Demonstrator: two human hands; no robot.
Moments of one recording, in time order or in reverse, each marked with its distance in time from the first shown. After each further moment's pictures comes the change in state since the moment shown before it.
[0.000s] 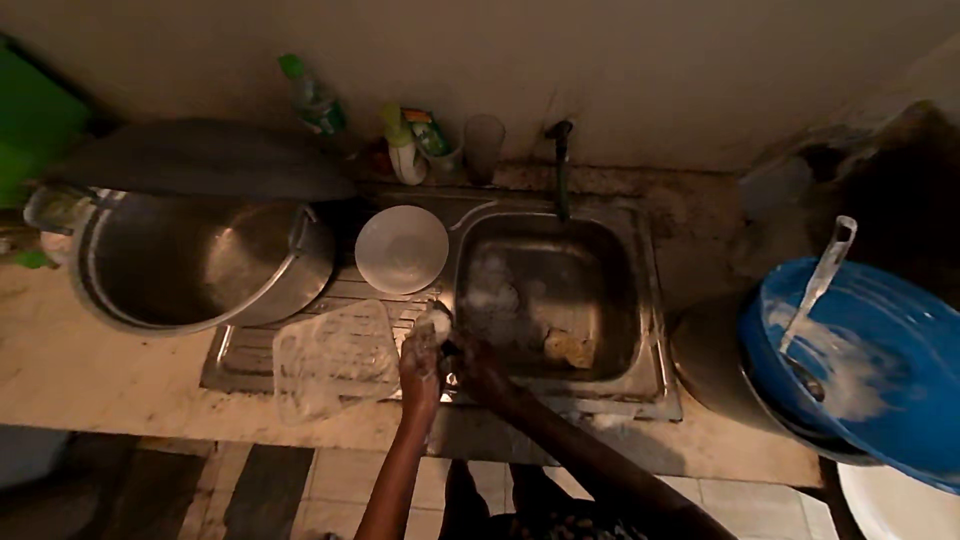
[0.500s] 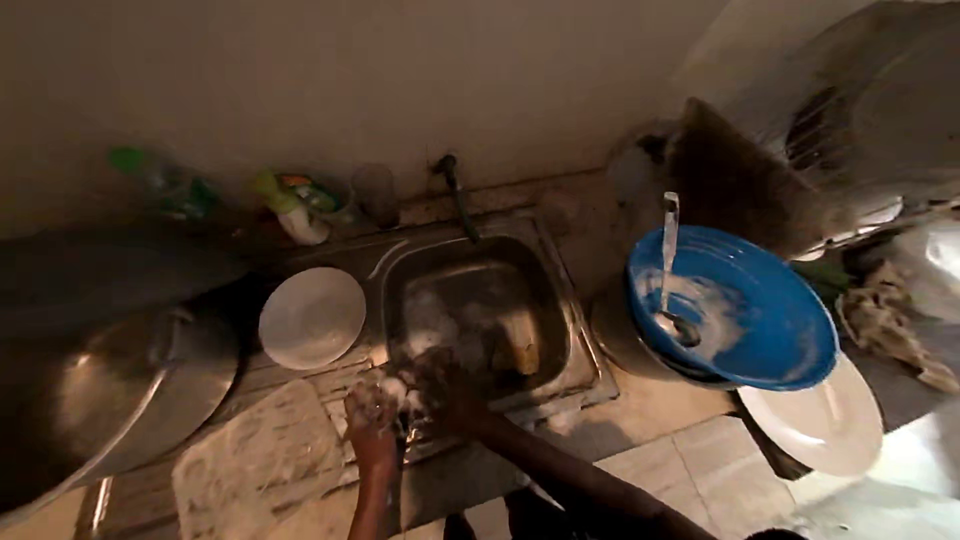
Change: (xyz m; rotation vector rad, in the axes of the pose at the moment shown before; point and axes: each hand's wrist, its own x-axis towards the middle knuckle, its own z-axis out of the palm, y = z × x) left_hand 0.006 -0.001 0.014 0.233 -0.061 0.098; right_hand -0.035 -0.032 -0.082 0.292 -0.063 0.305
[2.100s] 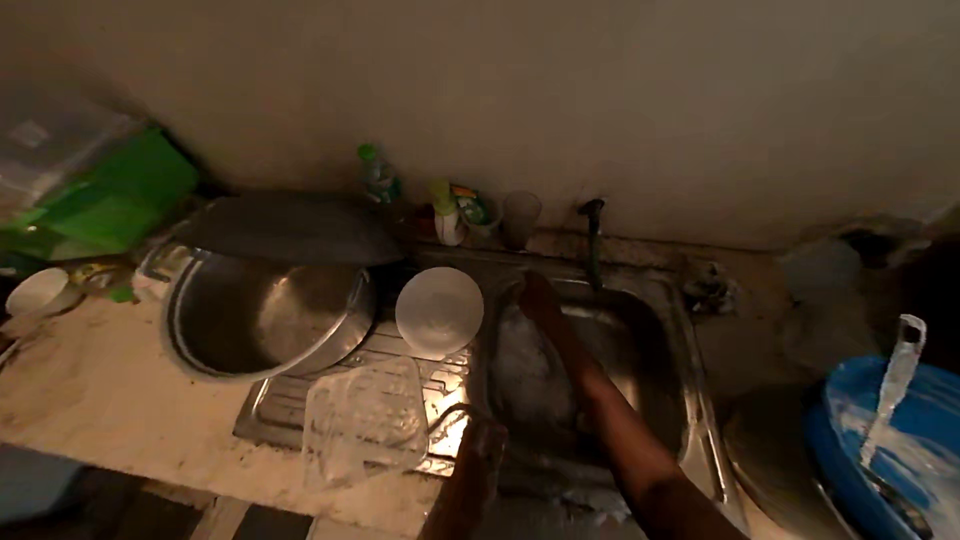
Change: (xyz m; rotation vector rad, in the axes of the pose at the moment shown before) left_hand -0.023 -0.031 -0.001 0.033 -0.361 0.113; right_hand 0.183 -0.067 -0.080 -0.361 0.275 -0.111
